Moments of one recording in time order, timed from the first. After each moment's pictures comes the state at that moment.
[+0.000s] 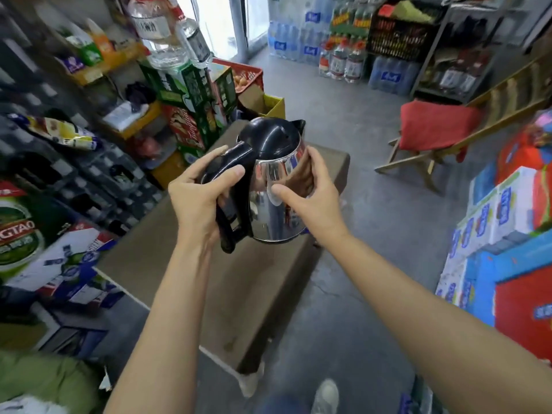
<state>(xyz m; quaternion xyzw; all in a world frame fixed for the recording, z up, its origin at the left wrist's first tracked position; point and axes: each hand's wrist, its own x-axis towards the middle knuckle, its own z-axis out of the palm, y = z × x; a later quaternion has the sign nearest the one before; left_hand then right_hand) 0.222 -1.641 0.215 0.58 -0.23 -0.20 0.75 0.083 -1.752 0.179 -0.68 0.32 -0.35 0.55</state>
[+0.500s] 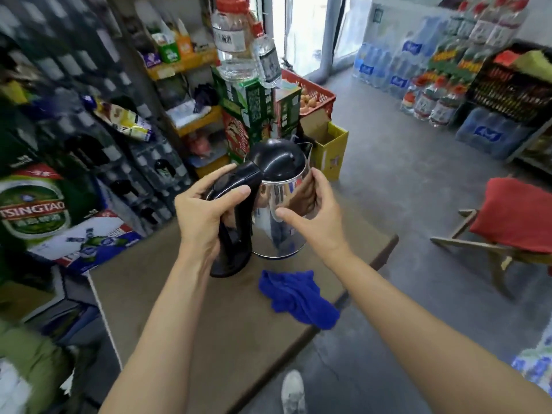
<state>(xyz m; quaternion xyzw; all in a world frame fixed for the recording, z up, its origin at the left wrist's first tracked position) 0.305 -1.762 0.210 0.62 -0.12 -0.08 0.77 0.209 -1.915 0.166 -0.75 0.22 -0.23 0.58</state>
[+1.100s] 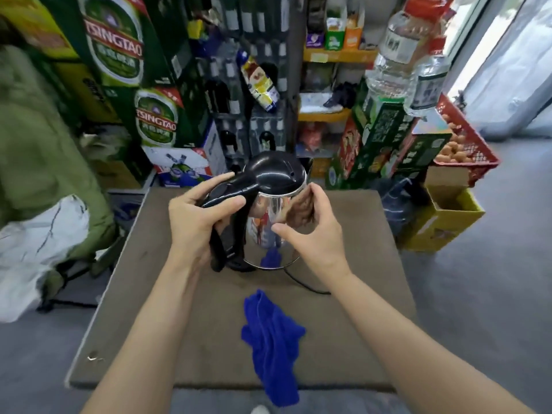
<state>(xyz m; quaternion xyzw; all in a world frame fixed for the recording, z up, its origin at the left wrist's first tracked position) 0.306 -1.787 0.168 0.64 0.08 0.15 0.75 0.321 -1.975 0.120 -0.80 -0.05 -0.02 0.60</state>
